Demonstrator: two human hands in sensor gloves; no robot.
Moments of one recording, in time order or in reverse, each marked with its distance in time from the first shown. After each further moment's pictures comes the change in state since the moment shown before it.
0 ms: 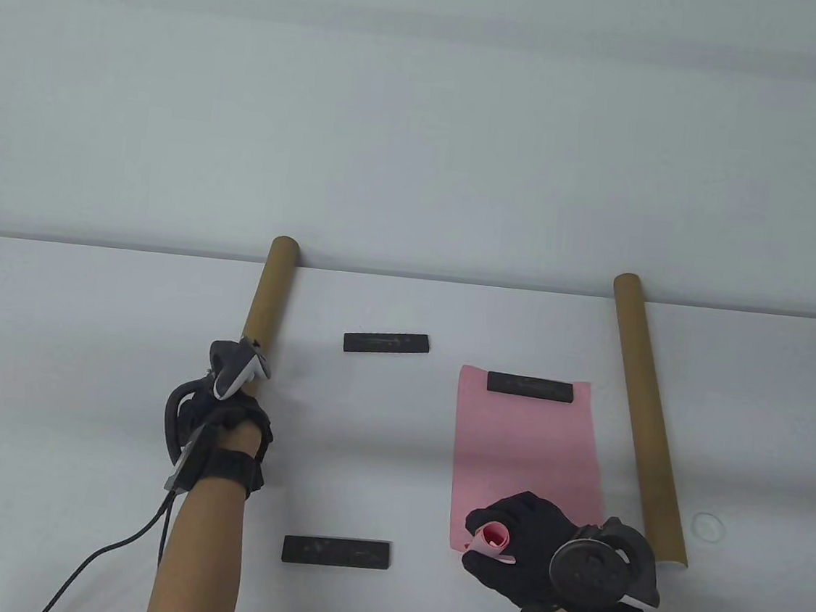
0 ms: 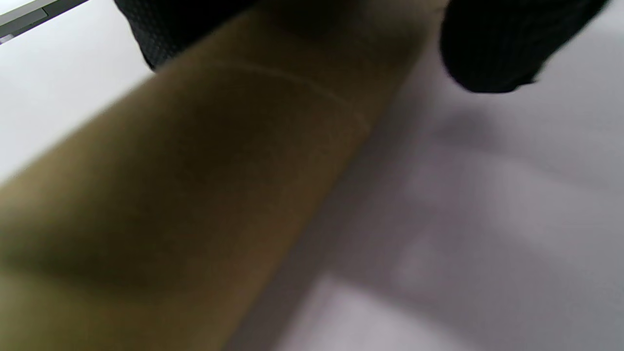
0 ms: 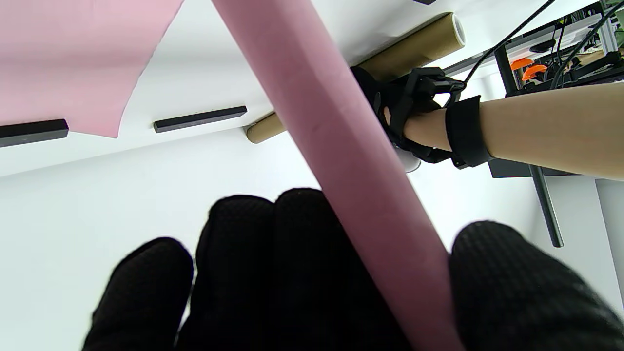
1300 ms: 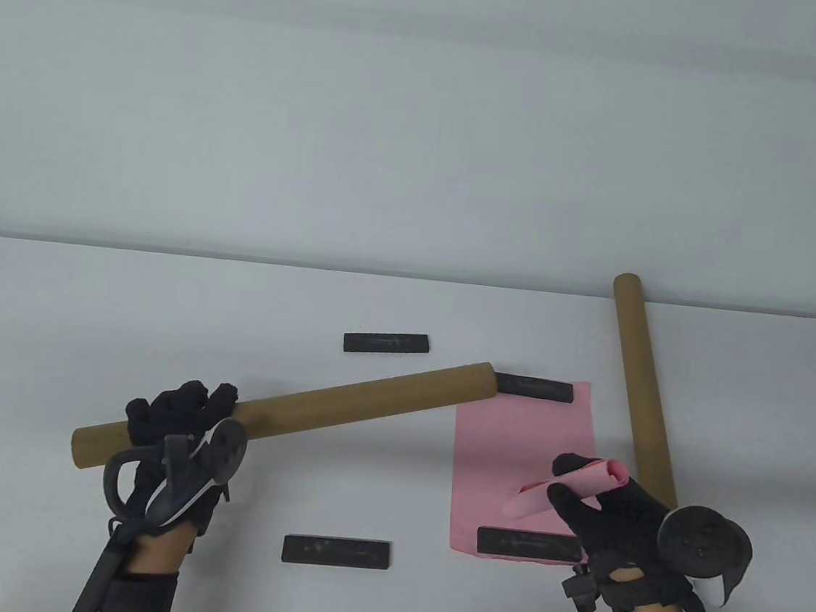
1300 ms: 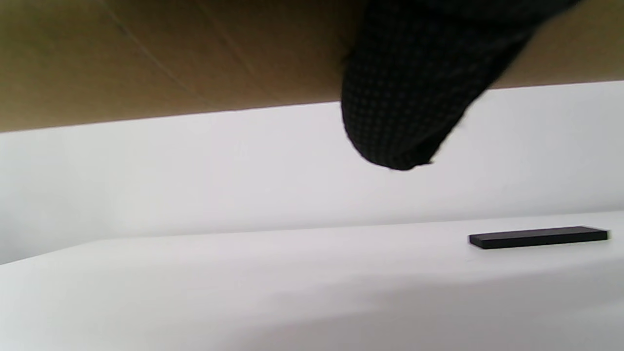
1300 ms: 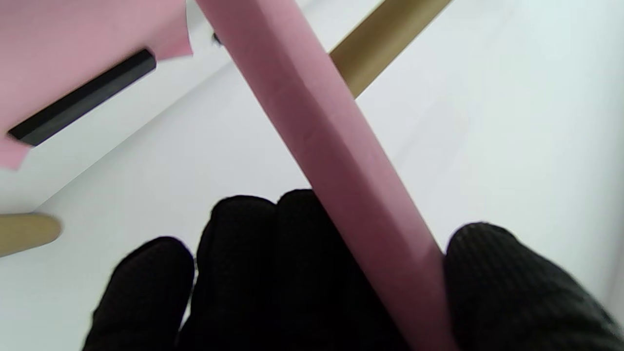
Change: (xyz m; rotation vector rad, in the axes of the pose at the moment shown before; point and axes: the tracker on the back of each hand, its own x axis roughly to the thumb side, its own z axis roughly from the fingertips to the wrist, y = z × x) left_hand -0.089 -0.018 0.130 0.929 -0.441 0.066; right_hand -0.085 -0.052 0.033 -0.400 0.366 -0.280
